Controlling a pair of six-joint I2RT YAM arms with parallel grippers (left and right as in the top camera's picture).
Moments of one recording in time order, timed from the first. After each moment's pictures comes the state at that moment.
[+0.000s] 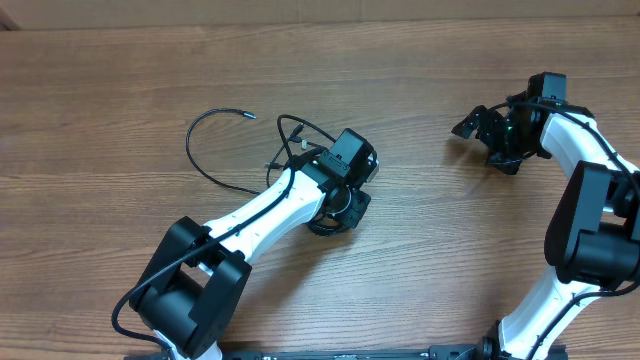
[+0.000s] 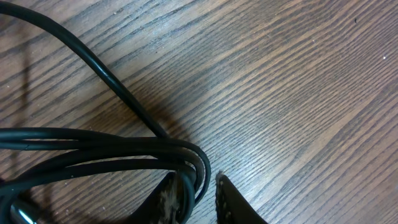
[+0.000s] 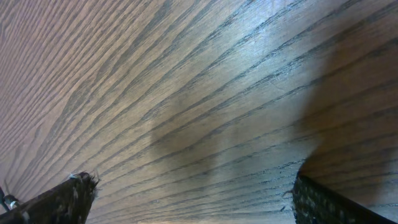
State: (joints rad) left arm -0.68 1.85 1.23 -0.66 0.16 -0.16; right arm -0.22 2.03 1.36 -0.65 -0.39 0.39
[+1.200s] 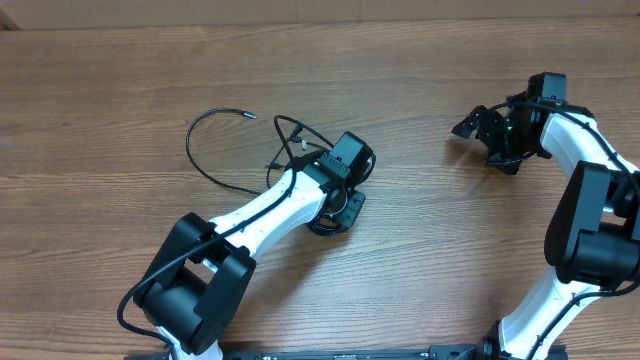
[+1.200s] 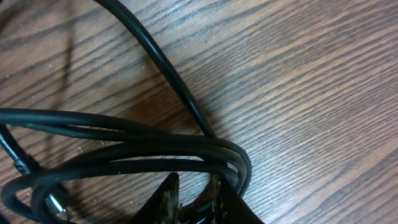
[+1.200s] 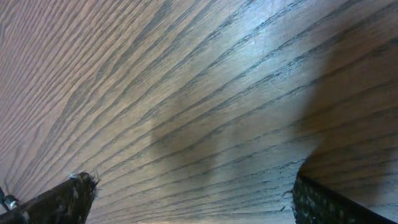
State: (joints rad) left arm -0.68 1.87 1.22 -0.66 0.06 -0.21; right arm -0.22 2.03 1.36 -0.65 -0.39 0.39
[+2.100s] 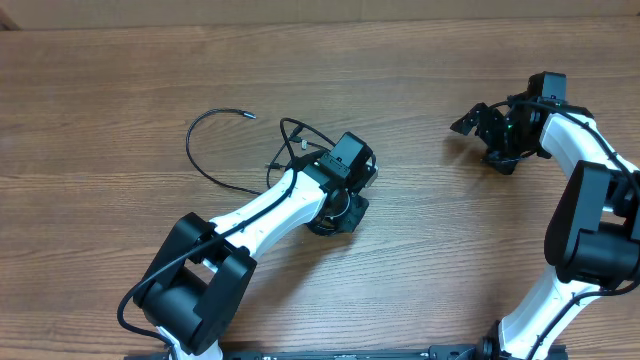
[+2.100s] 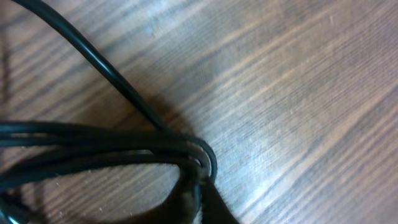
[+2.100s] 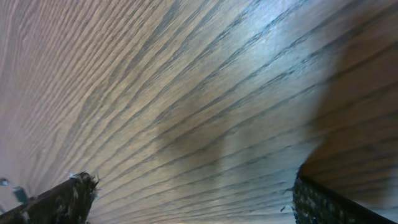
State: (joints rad) left arm -0.68 1.87 1.22 -0.68 0.17 -0.12; right arm -0.22 2.03 1.36 -0.64 -0.44 0.46
